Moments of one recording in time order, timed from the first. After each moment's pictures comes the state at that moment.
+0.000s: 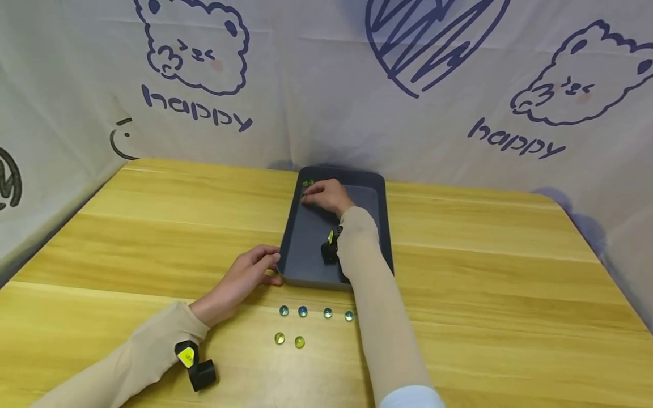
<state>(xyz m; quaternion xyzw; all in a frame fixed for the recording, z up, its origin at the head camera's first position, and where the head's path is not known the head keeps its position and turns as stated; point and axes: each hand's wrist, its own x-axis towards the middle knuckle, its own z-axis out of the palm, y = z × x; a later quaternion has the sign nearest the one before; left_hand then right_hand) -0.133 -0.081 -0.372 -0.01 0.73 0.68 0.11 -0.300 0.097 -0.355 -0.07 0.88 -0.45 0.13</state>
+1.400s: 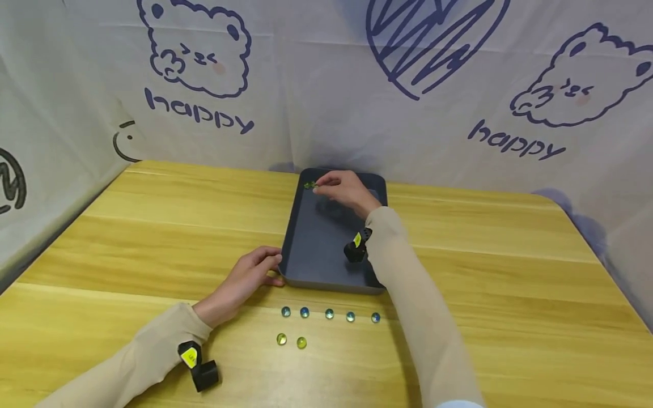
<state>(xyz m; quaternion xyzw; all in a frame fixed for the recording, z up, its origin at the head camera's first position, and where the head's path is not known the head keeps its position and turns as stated) -0.134 -0.083 -0.371 -0.01 0.72 0.68 0.12 -0.283 0.127 -0.319 -0.12 0.84 -0.51 0.15</state>
